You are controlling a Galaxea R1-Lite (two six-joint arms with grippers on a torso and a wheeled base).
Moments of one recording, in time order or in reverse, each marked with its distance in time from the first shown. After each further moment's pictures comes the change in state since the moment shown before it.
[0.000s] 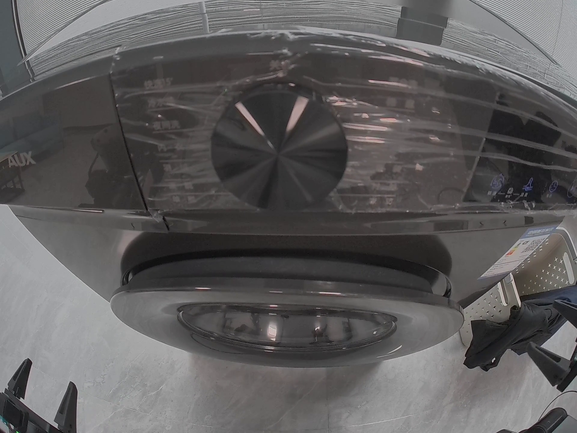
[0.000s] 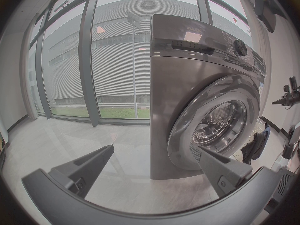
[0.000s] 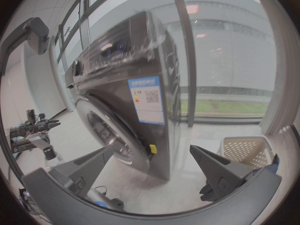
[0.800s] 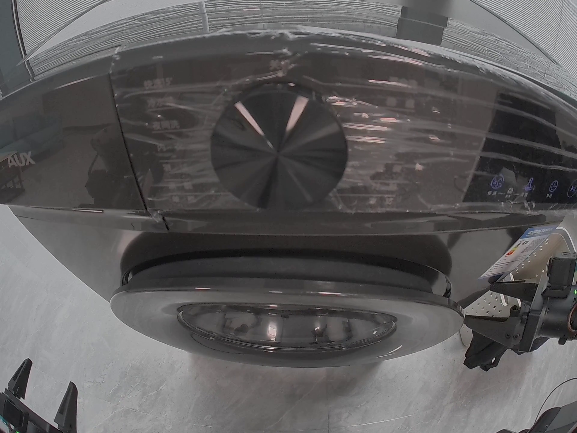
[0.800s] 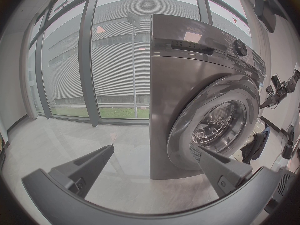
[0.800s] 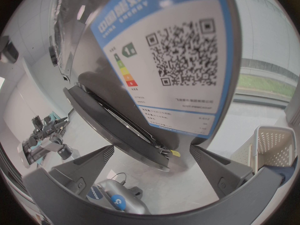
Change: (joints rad) left arm -0.001 0.000 0.000 0.000 -0.002 -0.002; right arm 0.318 0.560 -0.152 -0.166 -0.116 0.103
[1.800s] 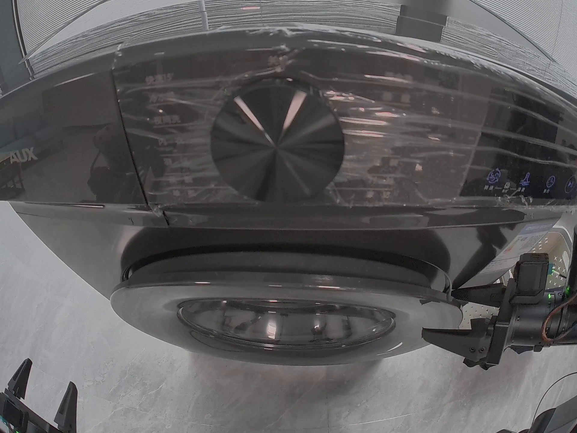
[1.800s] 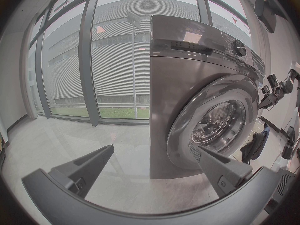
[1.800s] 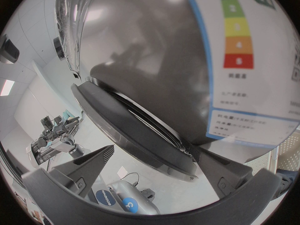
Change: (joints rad) left arm 0.000 0.000 0.000 0.000 0.000 -0.001; right arm 0.223 0.146 -0.021 -0.137 -0.069 0.069
